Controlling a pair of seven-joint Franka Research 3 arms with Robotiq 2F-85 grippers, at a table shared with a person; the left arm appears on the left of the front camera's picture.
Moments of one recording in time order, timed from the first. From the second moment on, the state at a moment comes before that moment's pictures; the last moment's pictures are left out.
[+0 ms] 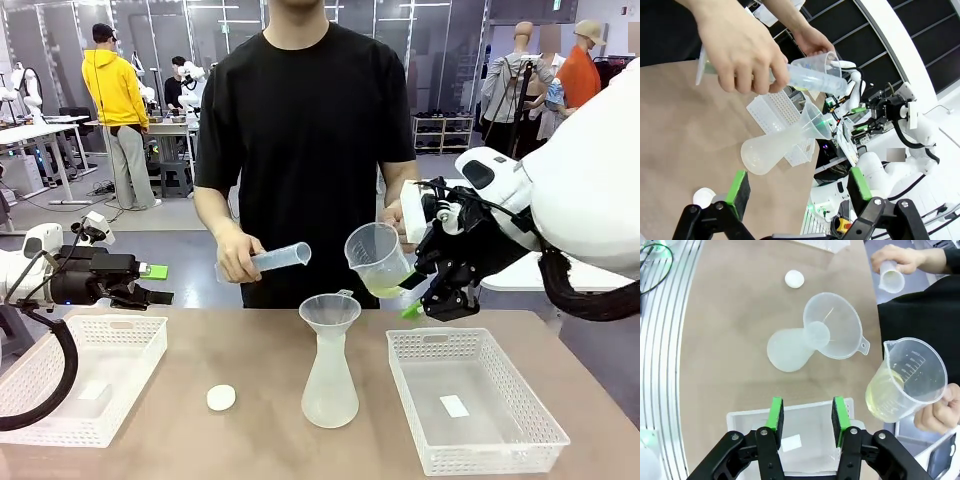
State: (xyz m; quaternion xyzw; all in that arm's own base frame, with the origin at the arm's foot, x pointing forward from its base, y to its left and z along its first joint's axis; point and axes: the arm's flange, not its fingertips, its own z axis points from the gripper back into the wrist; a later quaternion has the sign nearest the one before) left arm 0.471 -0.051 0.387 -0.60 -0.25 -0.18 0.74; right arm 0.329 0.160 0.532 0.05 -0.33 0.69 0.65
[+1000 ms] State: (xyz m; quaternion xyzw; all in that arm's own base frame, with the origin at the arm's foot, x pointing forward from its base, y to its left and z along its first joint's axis) left arm 0.471 -0.051 0.387 -0.60 -0.25 -0.18 0.74; right arm 0.355 0.126 0.491 0.20 -0.27 0.47 0.82
